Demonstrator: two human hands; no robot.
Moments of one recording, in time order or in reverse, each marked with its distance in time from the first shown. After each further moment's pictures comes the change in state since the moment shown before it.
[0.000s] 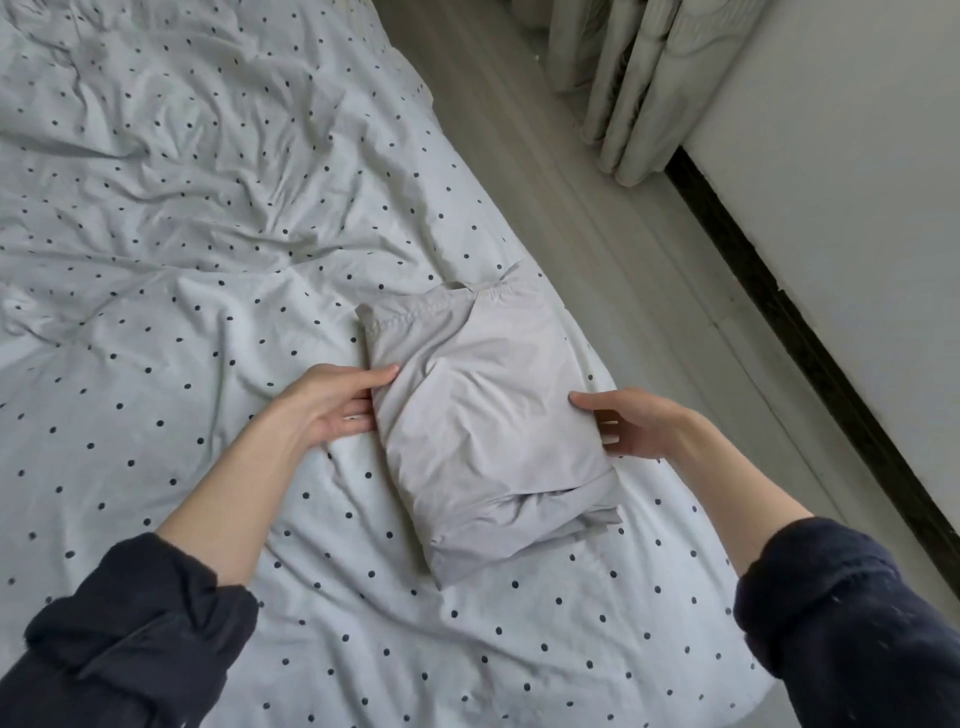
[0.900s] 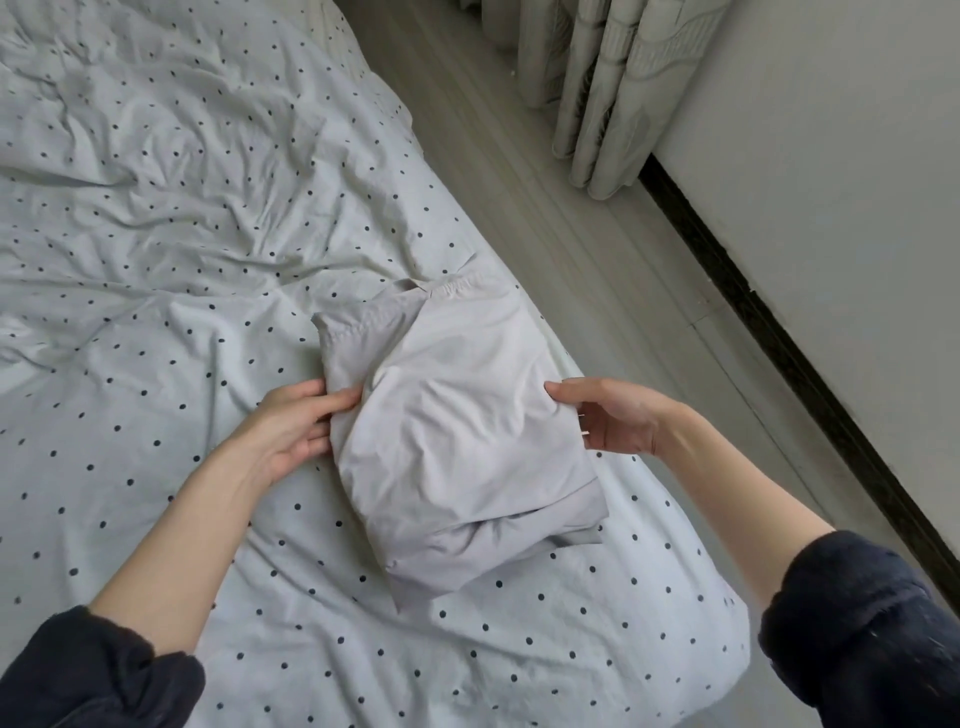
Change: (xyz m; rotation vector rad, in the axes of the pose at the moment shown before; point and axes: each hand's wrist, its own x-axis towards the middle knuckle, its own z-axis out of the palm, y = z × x) left_hand -0.033 -0.004 -0.011 -0.051 0.028 0.139; right_hand -0.040 -0.018 0.010 0.080 -0.201 -0.111
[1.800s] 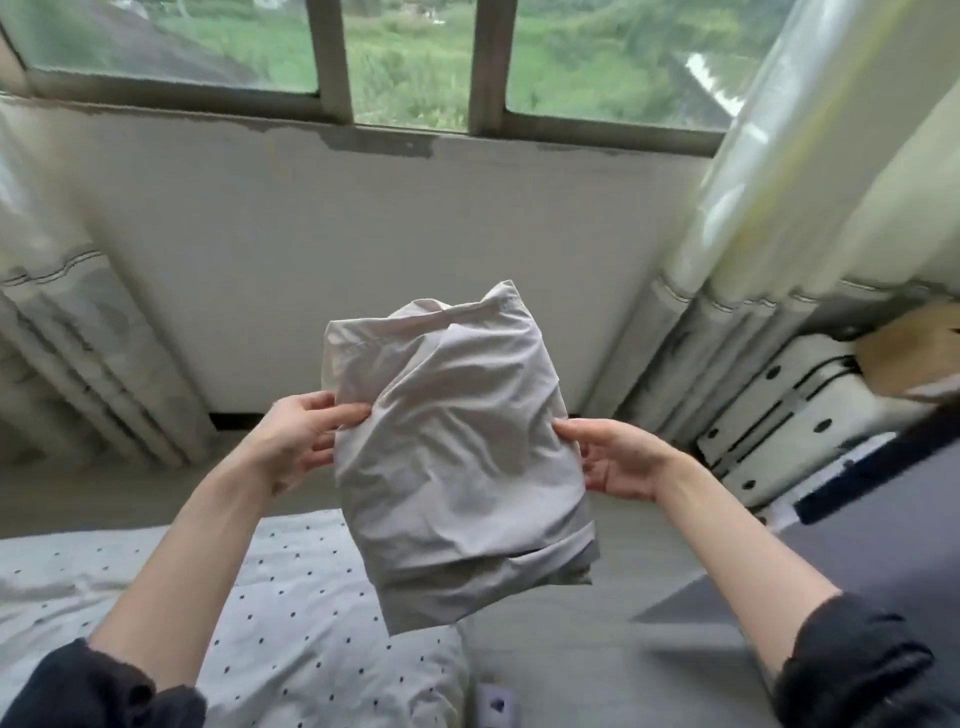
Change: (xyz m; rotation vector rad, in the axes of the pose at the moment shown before) left_hand -0.364 -0.040 0.193 0.645 -1.019 0.552; right_hand -0.454 0.363 0.116 0.687 0.789 -0.802
